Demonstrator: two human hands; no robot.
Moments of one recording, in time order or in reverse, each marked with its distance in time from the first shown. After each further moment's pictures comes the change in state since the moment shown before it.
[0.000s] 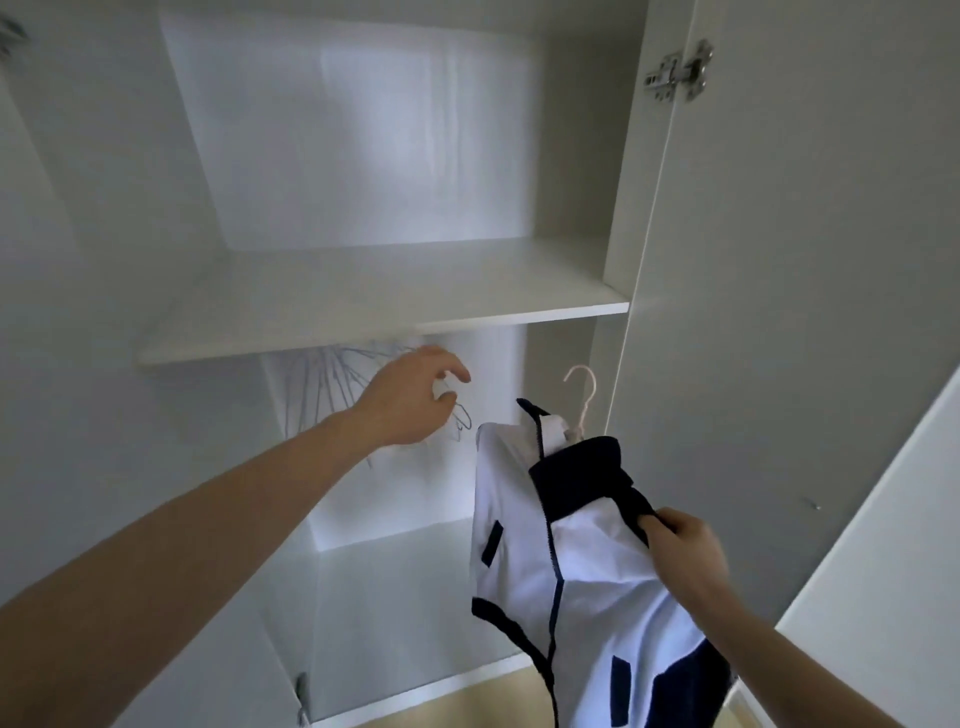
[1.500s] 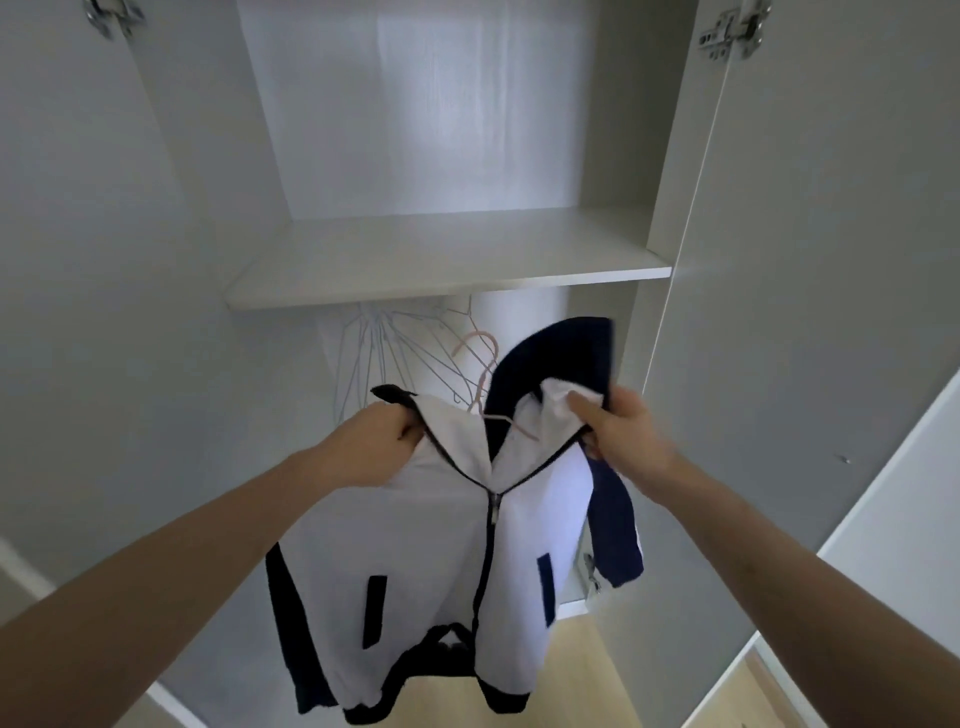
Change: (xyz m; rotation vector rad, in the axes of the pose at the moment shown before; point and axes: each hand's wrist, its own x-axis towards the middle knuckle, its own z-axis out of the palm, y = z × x) left_hand -0.144 -0.023 -0.020 0.129 -0.247 -0.237; right_hand -0.059 -0.133 0.022 0.405 -0.396 -0.339
